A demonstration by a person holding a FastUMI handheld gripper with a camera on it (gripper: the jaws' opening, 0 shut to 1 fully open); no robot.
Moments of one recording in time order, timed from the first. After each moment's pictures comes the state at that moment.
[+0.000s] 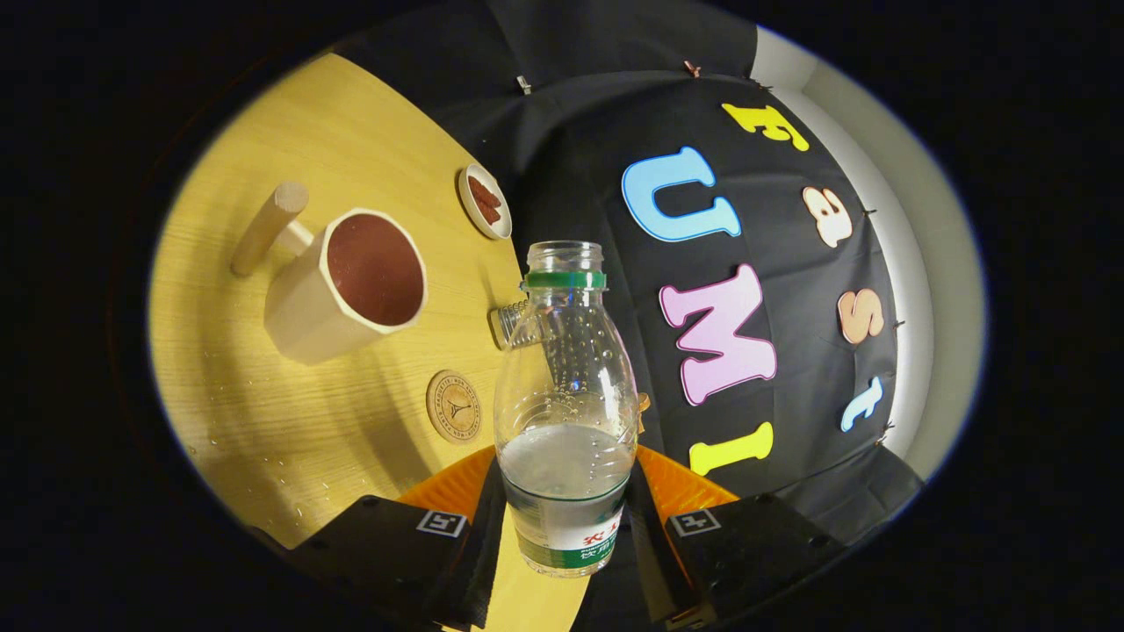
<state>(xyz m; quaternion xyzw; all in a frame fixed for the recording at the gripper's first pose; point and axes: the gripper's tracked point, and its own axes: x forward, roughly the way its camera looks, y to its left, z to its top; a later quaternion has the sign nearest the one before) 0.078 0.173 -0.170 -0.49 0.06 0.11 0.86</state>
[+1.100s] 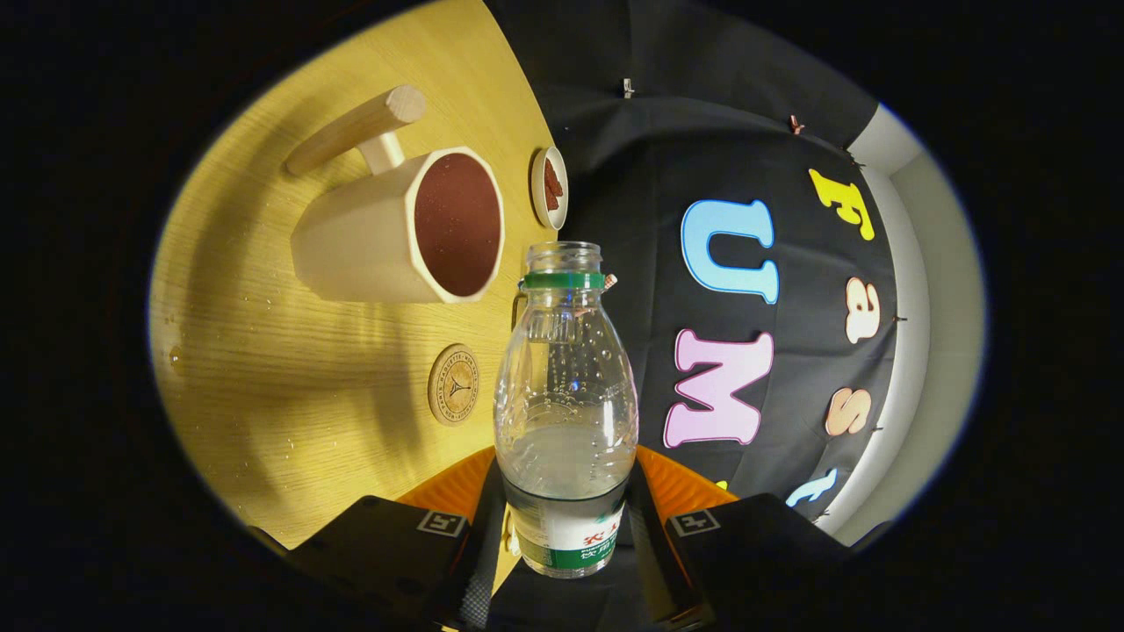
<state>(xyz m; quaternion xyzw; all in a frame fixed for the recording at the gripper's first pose) 0.087 0.191 -0.186 -0.63 0.03 0.13 0.76</state>
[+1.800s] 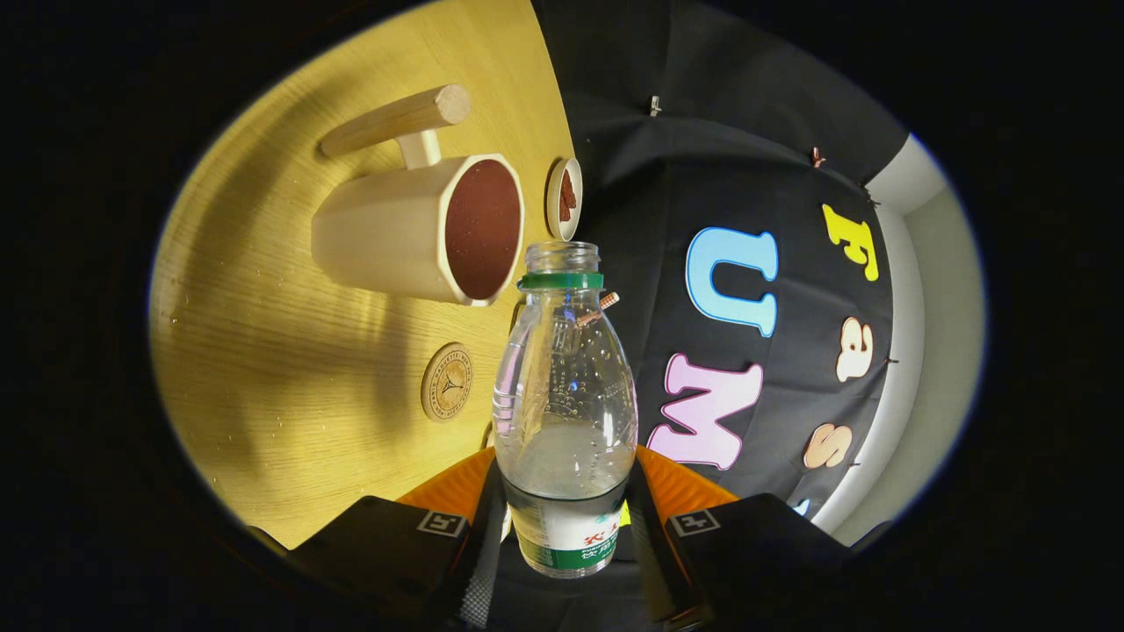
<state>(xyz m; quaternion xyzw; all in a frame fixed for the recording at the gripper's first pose) 0.083 0.196 -0.180 -0.67 0.00 0.14 0.73</state>
